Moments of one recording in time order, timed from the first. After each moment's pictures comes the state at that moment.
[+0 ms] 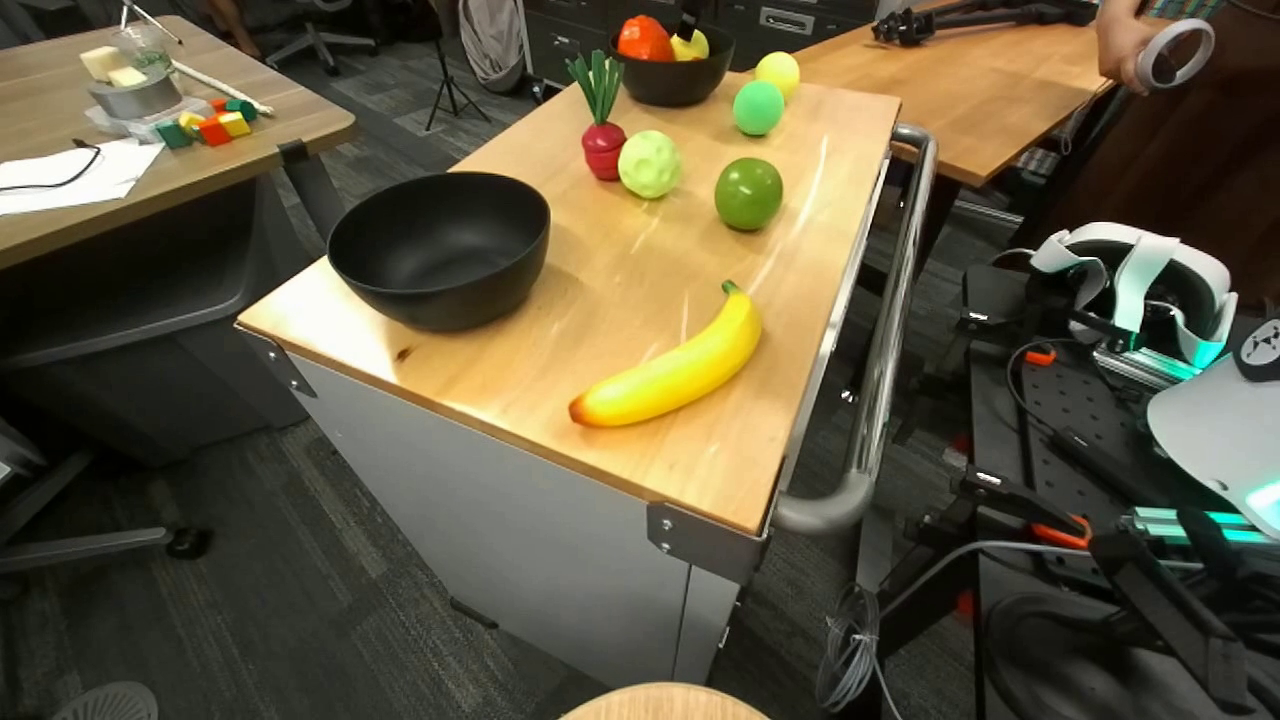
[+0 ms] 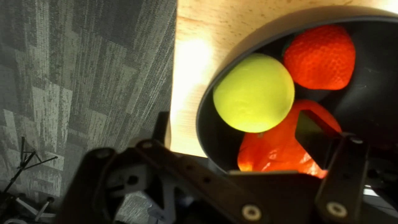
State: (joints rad) arm -0.46 0.48 -0.05 -1.75 0.16 2.61 -0.77
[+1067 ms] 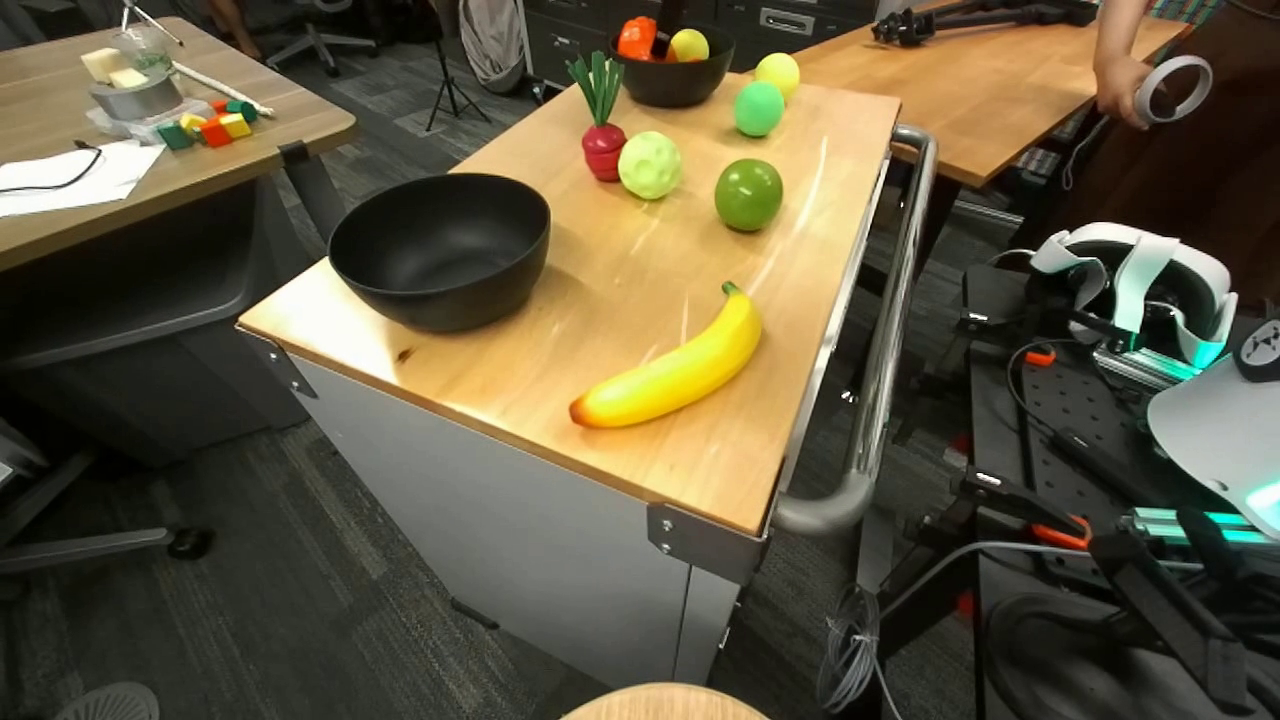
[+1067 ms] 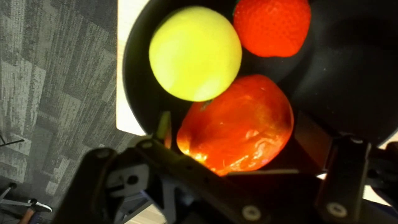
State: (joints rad) arm -0.43 0.49 0.00 -1.75 0.10 2.63 -0.78
